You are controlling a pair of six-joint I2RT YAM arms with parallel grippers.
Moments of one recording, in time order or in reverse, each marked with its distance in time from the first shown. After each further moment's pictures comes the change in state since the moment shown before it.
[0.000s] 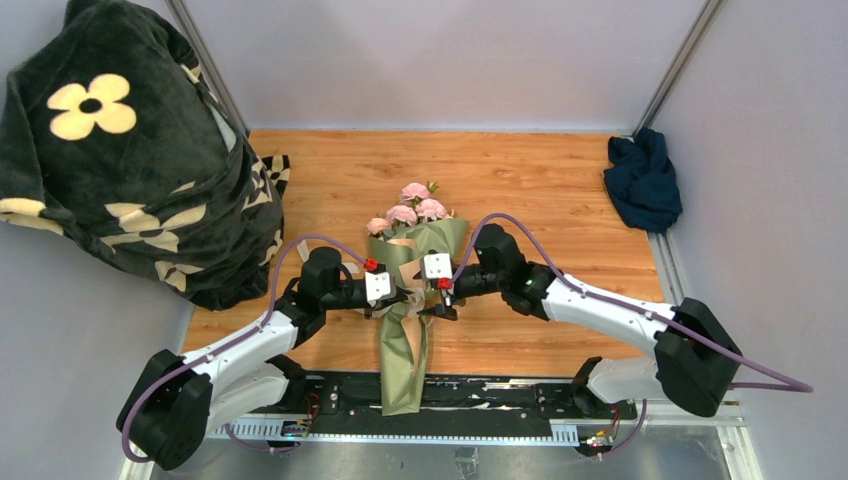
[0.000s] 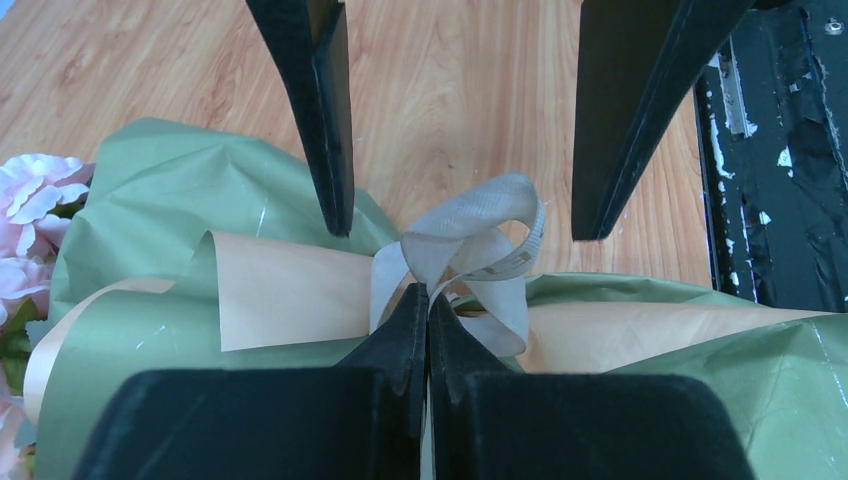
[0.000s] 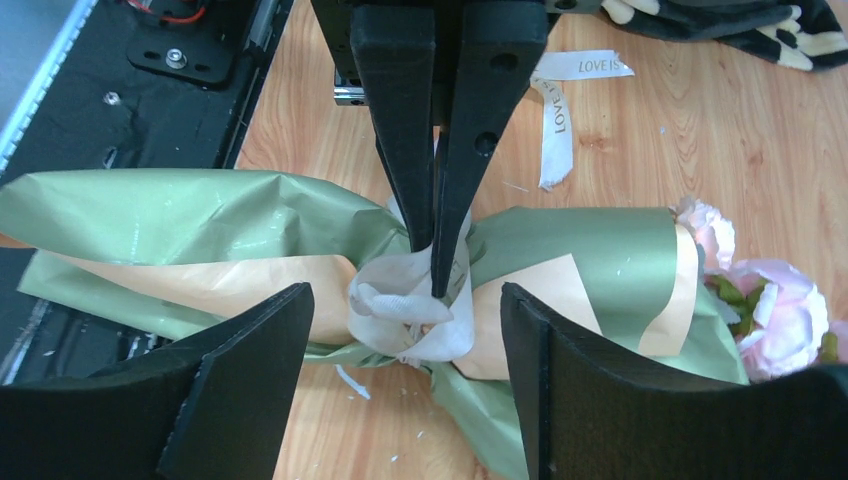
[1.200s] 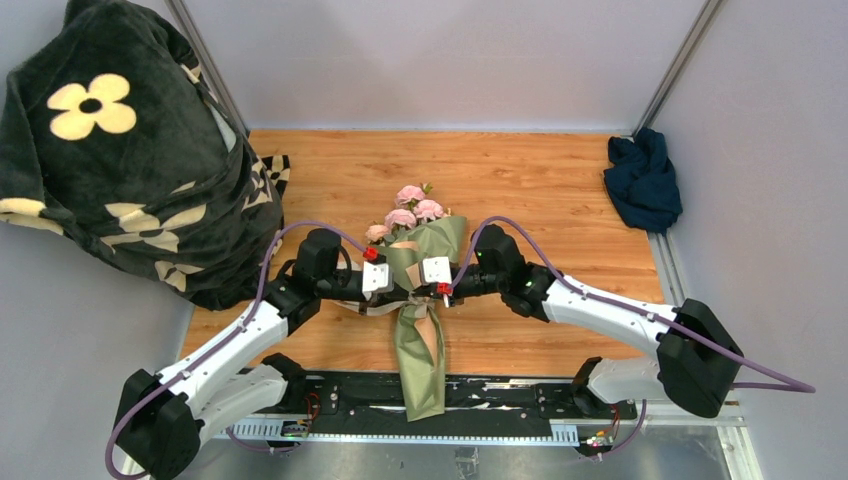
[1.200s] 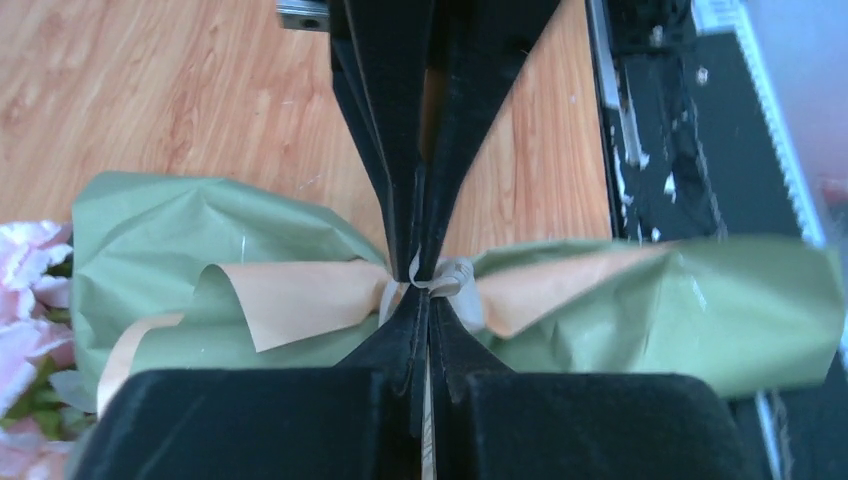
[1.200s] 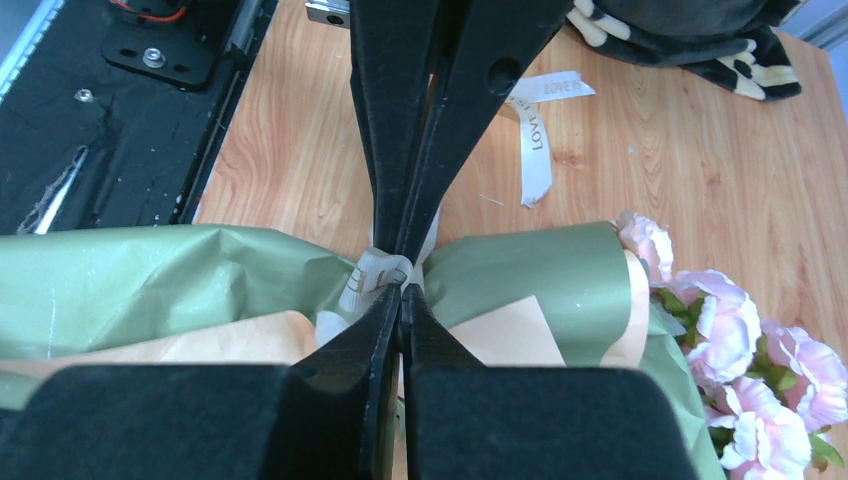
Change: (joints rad) left arm 0.000 -0.074 0.230 -0.446 0.102 0.103; right arm 0.012 -0.023 -0.002 0.013 0.026 -0.035
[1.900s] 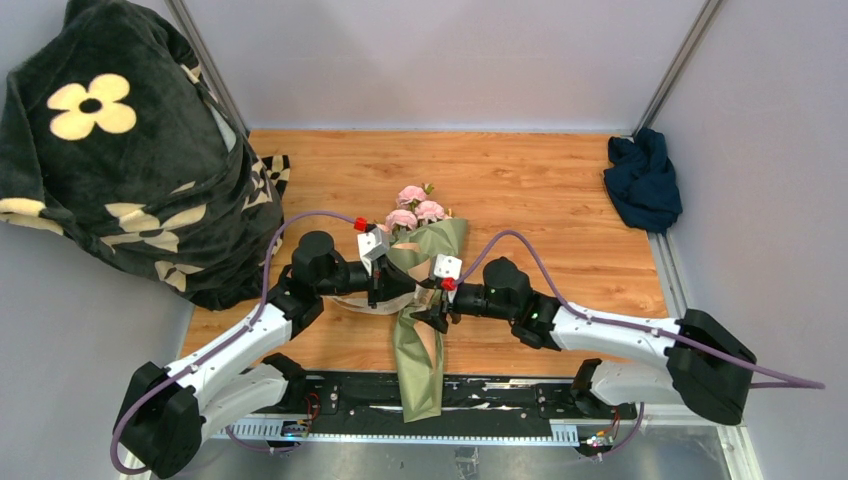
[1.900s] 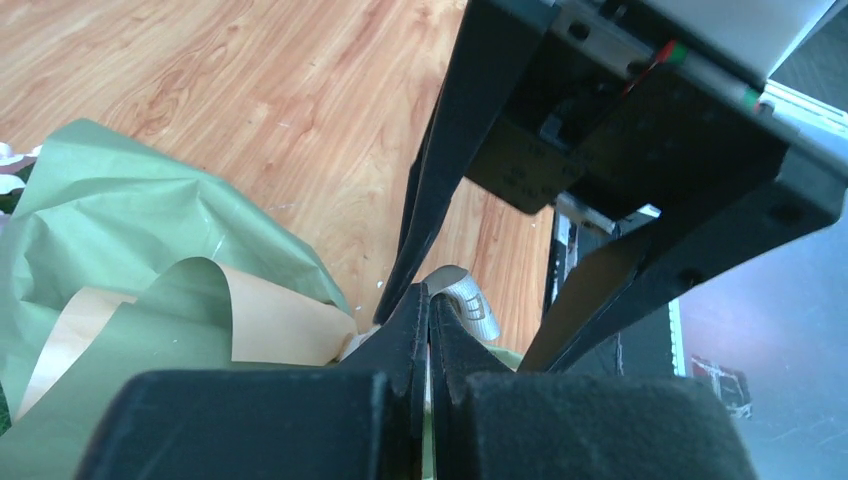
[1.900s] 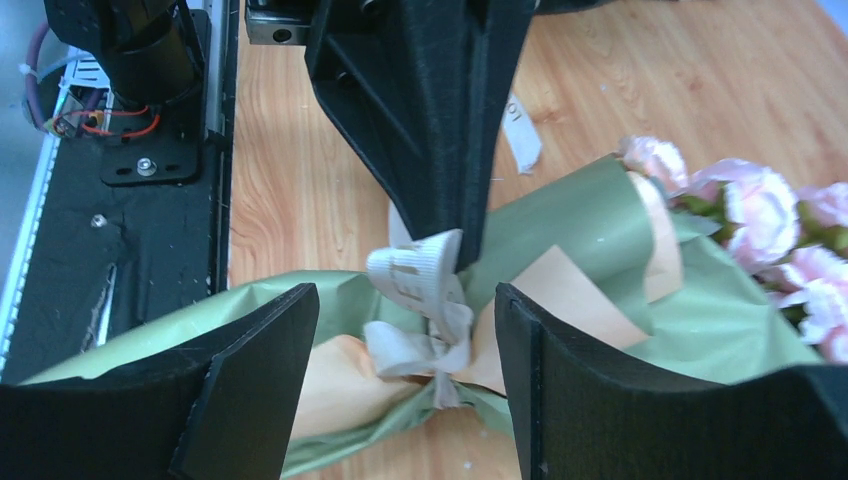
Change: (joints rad) left arm -0.002 0.025 -0.082 0.401 -0.073 -0.671; right arm 0.113 -0.109 -0.225 0.322 0.336 0.454
